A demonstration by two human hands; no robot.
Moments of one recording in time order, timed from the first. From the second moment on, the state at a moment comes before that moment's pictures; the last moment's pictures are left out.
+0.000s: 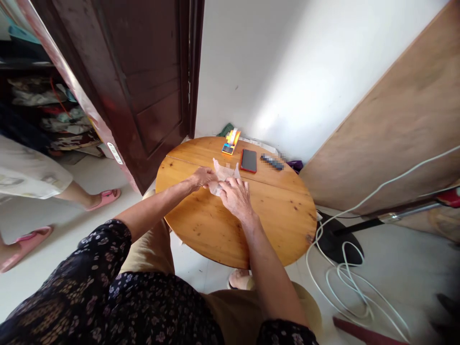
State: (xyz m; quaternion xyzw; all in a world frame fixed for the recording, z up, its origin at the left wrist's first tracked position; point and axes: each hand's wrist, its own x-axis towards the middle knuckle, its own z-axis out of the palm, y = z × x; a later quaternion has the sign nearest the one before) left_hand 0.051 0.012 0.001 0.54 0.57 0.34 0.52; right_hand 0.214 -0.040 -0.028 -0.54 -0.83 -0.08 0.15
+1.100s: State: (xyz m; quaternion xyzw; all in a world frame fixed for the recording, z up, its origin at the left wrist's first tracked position) left_hand 0.069 0.001 -0.070 0.85 0.36 0.35 0.12; right_hand 0.270 -0.018 -0.038 -0.72 -0.63 0.06 0.27
